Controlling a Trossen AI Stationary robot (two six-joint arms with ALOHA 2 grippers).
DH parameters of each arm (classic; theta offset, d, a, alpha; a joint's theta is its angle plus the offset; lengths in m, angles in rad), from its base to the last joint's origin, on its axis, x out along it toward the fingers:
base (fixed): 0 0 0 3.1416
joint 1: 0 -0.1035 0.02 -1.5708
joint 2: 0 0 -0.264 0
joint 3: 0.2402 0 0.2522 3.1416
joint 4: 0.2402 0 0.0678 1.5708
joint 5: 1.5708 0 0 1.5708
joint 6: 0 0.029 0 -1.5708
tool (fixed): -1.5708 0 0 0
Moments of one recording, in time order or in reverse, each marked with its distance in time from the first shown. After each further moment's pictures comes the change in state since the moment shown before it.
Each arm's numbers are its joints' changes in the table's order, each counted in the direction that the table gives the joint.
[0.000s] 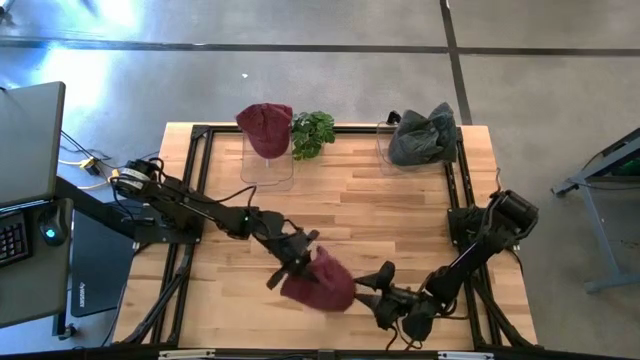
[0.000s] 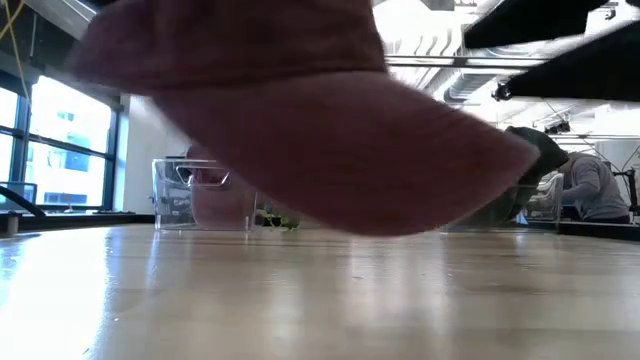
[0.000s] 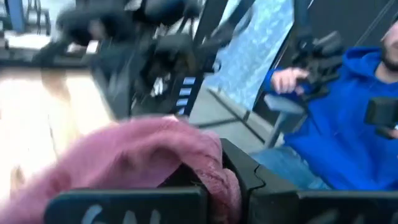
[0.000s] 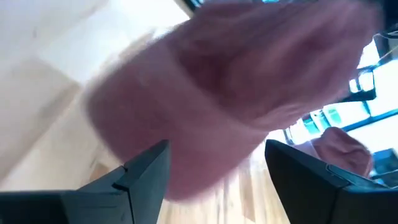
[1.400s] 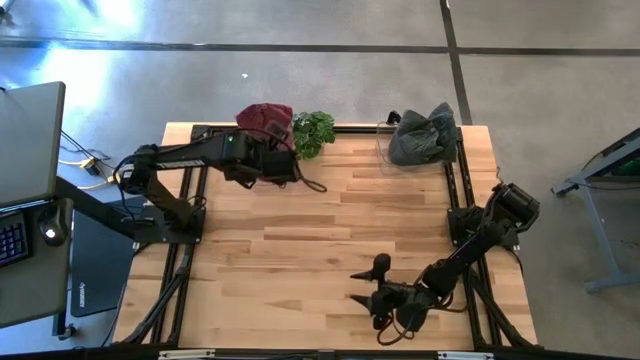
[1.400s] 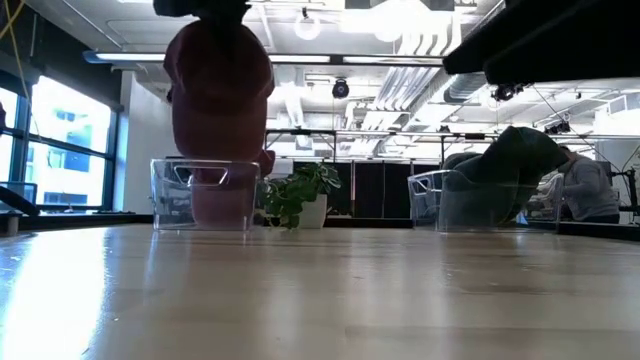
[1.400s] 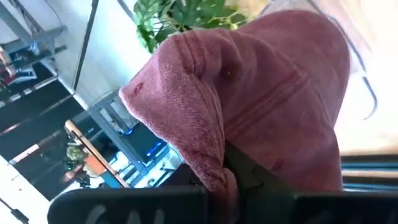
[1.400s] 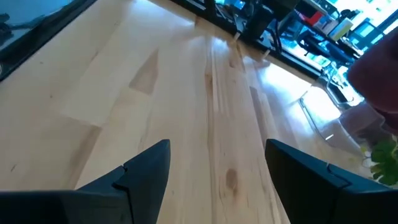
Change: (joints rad) left arm -0.296 -0.009 0.964 2.148 1.189 1.017; right arm 0.064 0.054 0.001 0.061 0.153 0.356
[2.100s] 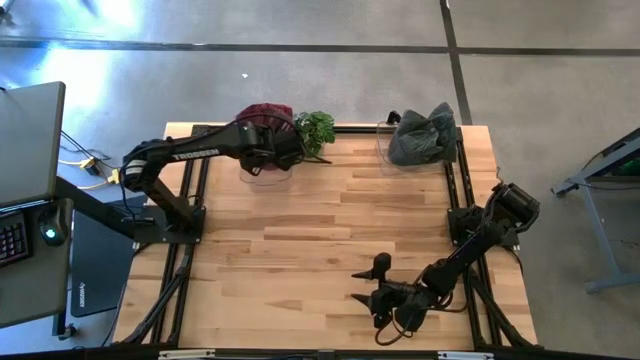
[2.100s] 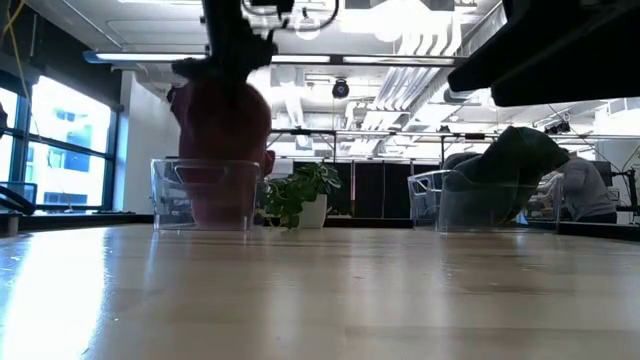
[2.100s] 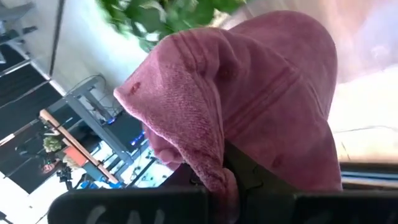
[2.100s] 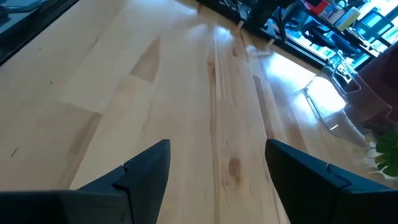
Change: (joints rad) left arm -0.217 0.000 -0.235 -0.305 -0.030 0.185; right arm 0.001 0.000 0.000 0.060 0.015 0.047
